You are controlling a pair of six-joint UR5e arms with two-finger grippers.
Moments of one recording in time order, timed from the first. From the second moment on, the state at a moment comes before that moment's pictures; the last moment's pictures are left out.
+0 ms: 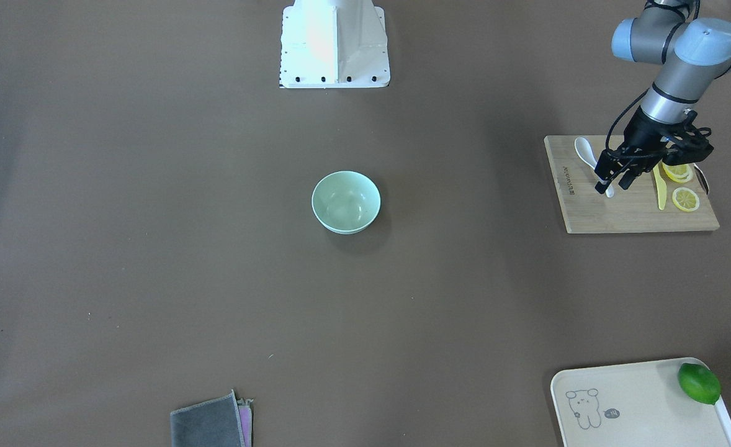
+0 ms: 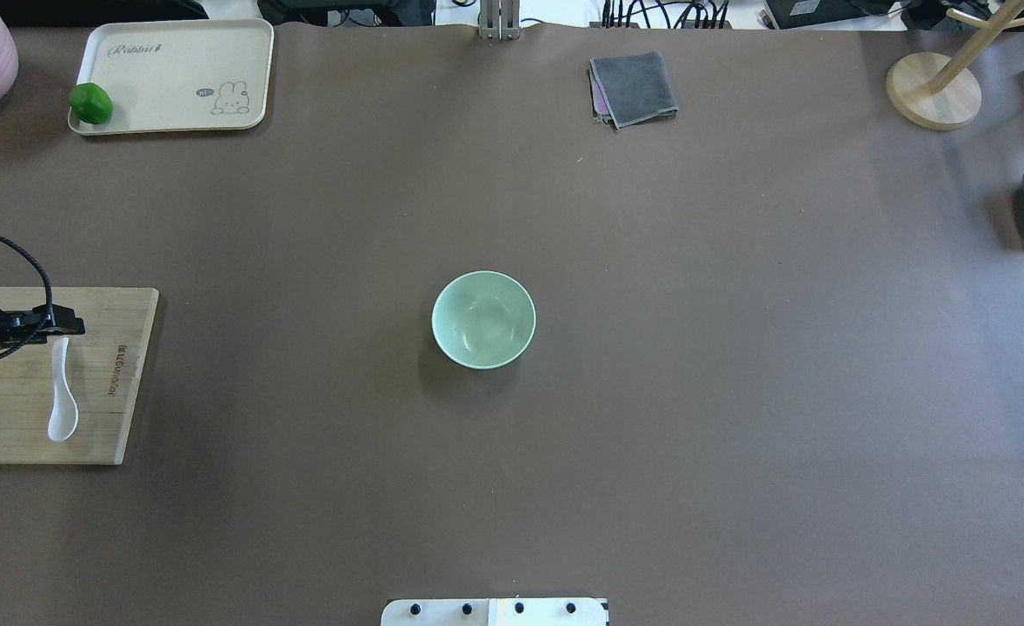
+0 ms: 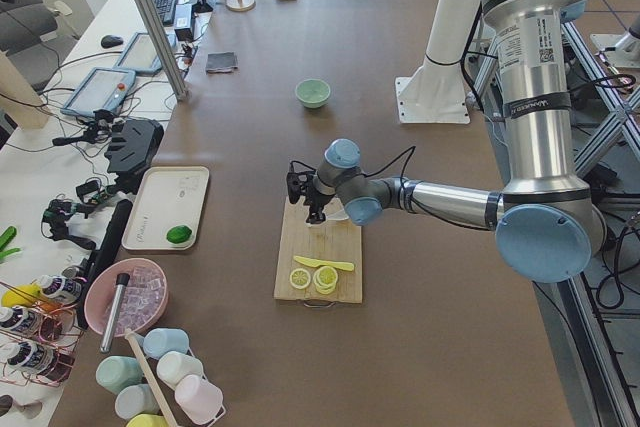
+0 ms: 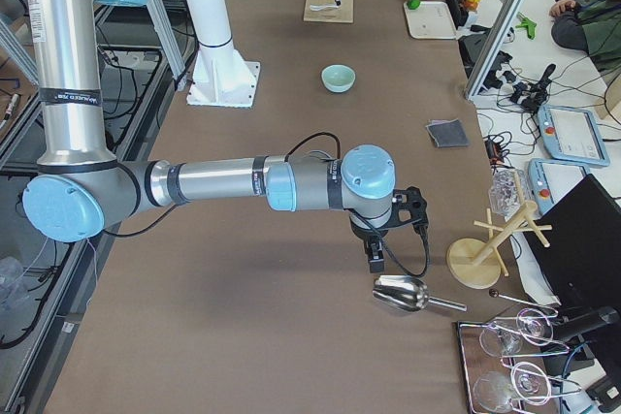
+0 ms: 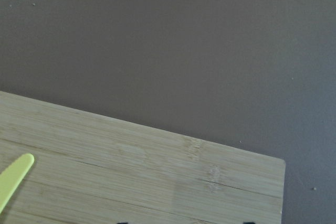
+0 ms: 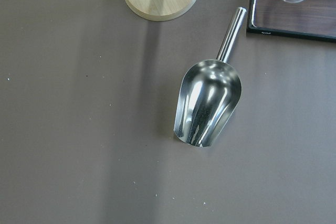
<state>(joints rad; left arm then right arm) -0.79 -1.38 -1.76 -2.43 -1.86 -1.27 1.68 -1.54 1.68 -1.59 2.41 -0.12</state>
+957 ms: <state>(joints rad) -0.74 -1.34 -1.76 -2.44 -1.82 -1.27 1.69 -1.57 1.68 -1.58 2.41 -0.13</state>
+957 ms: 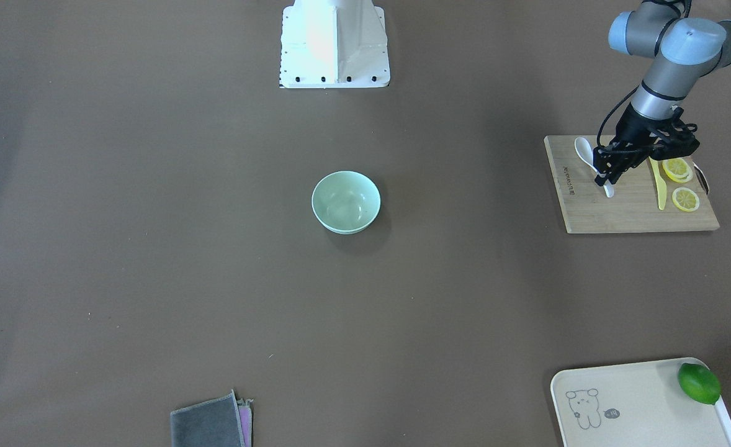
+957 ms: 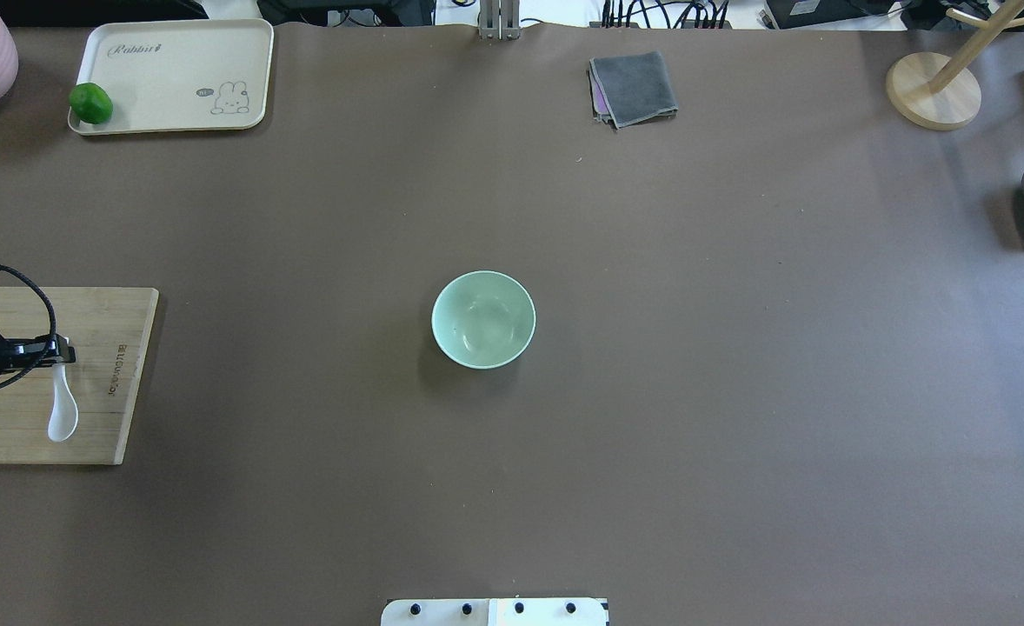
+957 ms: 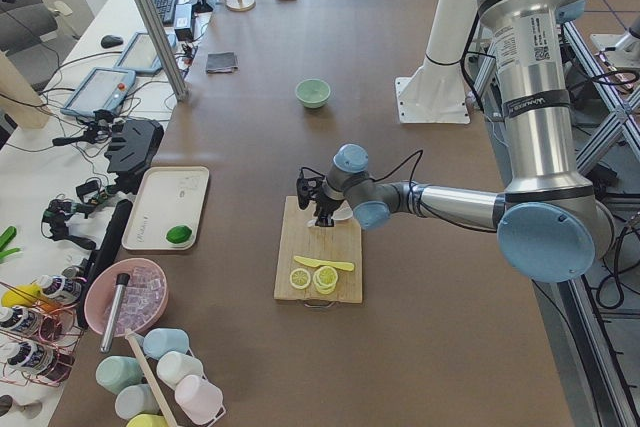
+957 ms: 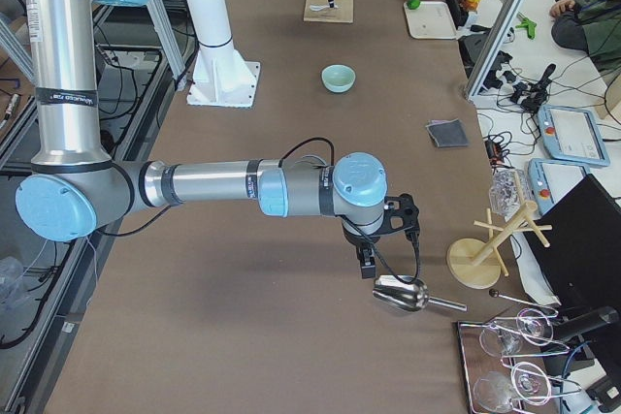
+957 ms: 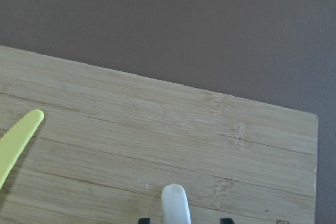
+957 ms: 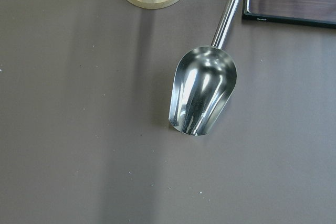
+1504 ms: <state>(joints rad) -0.74 -1.36 -1.85 -2.42 -1.83 -1.29 1.69 -1.58 1.69 -1.58 2.41 -0.13</state>
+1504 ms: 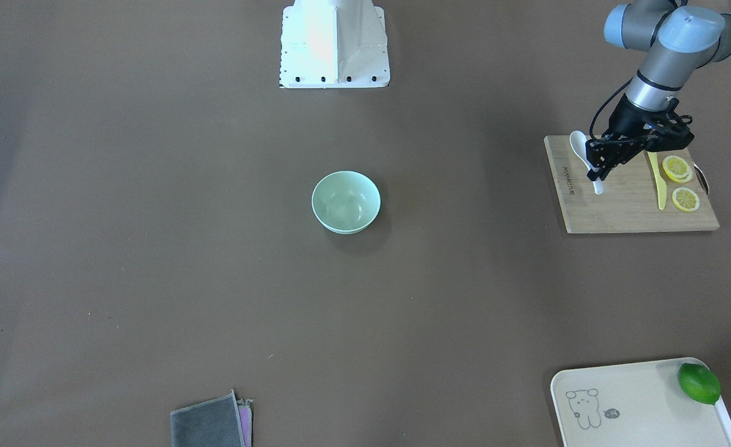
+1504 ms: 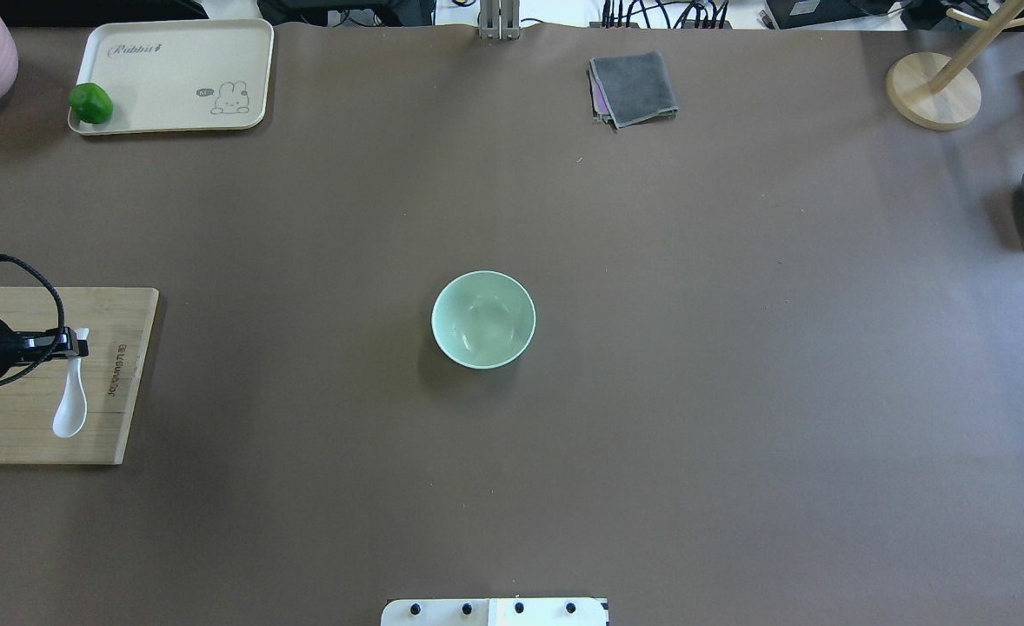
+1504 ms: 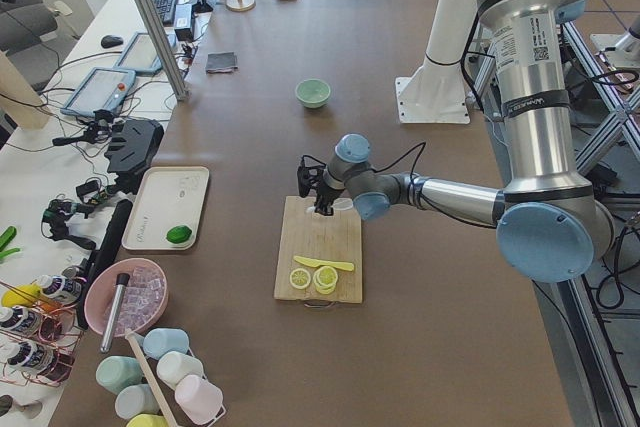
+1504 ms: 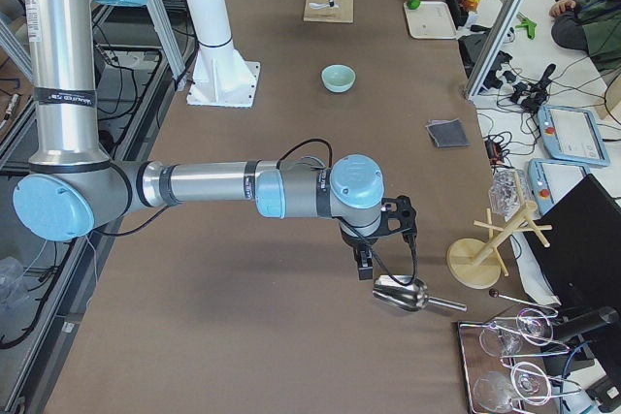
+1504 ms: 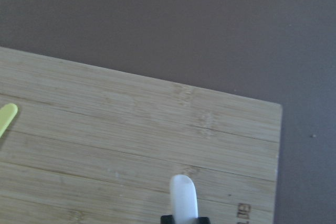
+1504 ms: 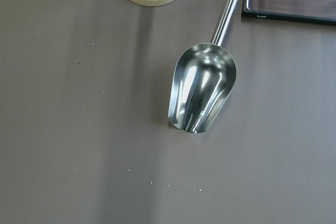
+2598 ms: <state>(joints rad) -0.59 -2.19 -1.65 -1.93 -1.66 -1.71 1.70 -1.63 1.68 -1.55 2.34 -0.12</state>
